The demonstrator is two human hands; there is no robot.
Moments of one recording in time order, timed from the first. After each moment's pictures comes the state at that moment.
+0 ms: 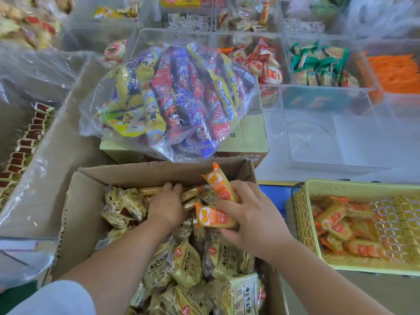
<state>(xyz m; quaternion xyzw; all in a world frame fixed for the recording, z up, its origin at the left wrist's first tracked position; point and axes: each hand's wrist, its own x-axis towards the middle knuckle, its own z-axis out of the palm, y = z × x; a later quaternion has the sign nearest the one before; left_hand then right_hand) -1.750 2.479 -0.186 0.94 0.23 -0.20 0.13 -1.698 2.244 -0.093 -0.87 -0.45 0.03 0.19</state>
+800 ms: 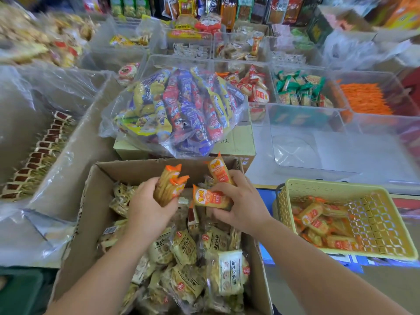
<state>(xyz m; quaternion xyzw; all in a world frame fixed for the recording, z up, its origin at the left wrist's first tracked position) -1.827 2.457 -0.079 0.86 0.30 0.12 0.40 -1.703 2.243 -0.079 -0.86 -0.40 0.05 0.31</state>
